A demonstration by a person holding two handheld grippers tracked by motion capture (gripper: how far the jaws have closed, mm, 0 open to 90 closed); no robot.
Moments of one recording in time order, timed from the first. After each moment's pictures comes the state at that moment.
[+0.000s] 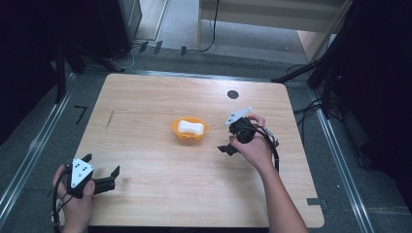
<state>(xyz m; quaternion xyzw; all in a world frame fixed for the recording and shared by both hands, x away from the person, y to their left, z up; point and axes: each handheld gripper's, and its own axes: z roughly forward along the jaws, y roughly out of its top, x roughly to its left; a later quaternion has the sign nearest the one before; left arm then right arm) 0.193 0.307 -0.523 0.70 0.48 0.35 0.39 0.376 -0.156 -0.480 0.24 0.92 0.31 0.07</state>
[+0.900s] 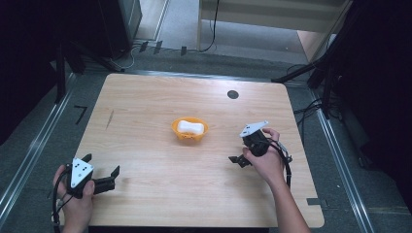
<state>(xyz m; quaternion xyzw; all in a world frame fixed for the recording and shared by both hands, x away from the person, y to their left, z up) 0.193 0.307 -0.523 0.70 0.48 0.35 0.39 0.345 -0.198 -0.501 0.27 0.90 0.32 0.06</state>
